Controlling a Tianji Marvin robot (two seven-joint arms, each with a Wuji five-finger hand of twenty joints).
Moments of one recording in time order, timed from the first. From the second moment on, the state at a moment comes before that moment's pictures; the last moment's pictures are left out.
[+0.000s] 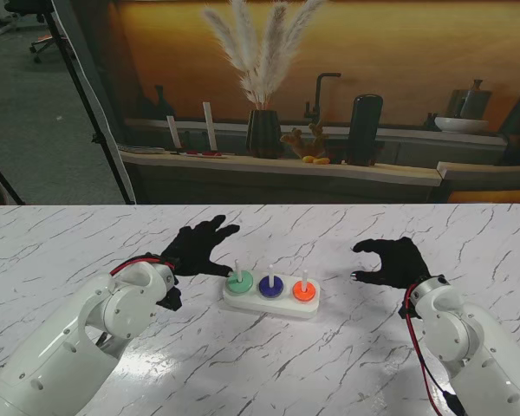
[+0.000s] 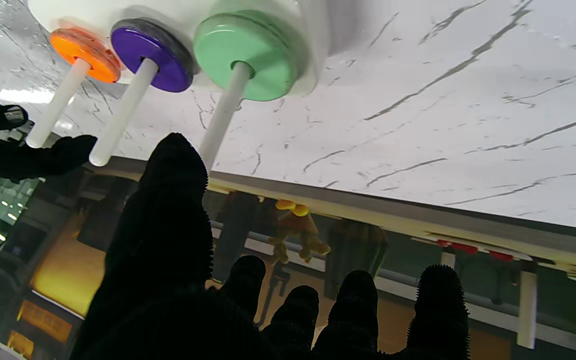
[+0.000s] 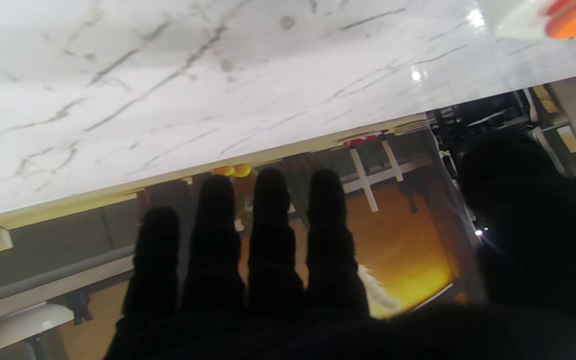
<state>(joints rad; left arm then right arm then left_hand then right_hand) 1.41 -1.05 -1.12 -1.63 0.74 -0.01 -0.24 -1.51 -1.07 1.34 -1.35 -0.80 -0.19 -0.10 1.03 -0.30 0.04 0.04 0.24 0.25 0.05 0.31 0.10 0.29 0.01 0.25 0.10 0.30 0.11 0.41 -0.08 0.50 0.42 0.64 0.21 -0.56 0.78 -0.06 0.49 -0.12 0.48 0.38 0.65 -0.04 0.40 0.29 0.61 0.01 0.24 0.33 0.05 0.06 1.00 0.42</state>
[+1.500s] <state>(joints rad) 1.48 -1.06 -1.18 -1.64 0.75 0.05 -0.17 -1.42 -1.06 1.09 -1.29 -0.89 -0.35 -0.17 1.03 -0.29 0.03 0.04 0.27 0.25 0.05 0.33 0.11 0.29 0.02 0.30 0.14 0.31 0.13 0.44 -0.08 0.50 0.54 0.64 0.28 -0.67 0.80 -0.06 0.29 -0.16 0.46 0.33 0.48 0.01 0.64 0.48 0.58 -0.05 0.79 0.69 0.09 0.06 1.06 0.64</state>
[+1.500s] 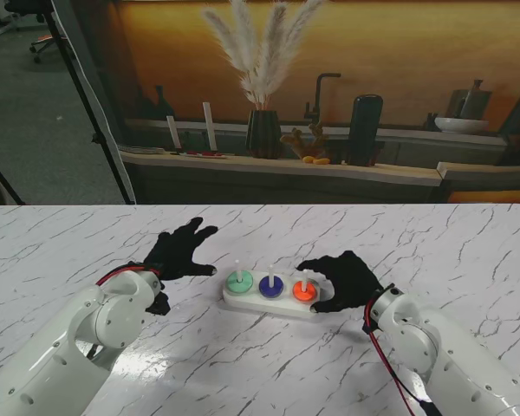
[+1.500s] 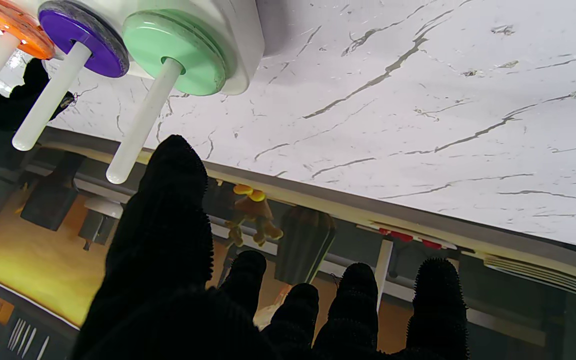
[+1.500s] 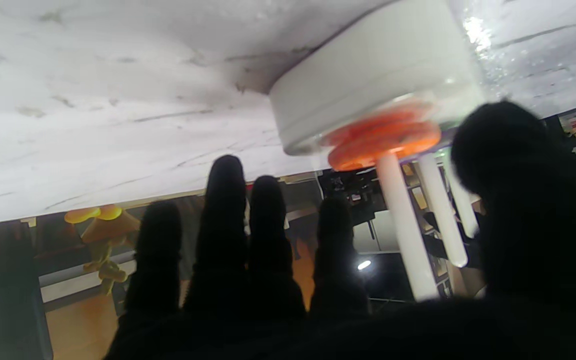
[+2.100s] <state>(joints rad) 1.49 -1.06 -1.19 -1.63 0.74 0.05 -0.16 -1.40 -1.06 1.06 -1.27 -0.88 -0.36 -0.14 1.03 -0.29 0.03 0.04 0.28 0.25 0.06 0.34 0.11 0.29 0.02 0.30 0.14 0.31 0.13 0.45 -0.08 0.50 0.57 0.64 0.39 -0.70 0.75 -0.05 0.34 -0.23 0.58 0.33 0.52 -0.04 0.85 0.70 0.64 -0.10 1.00 0.80 0.15 0.06 1.15 0.73</state>
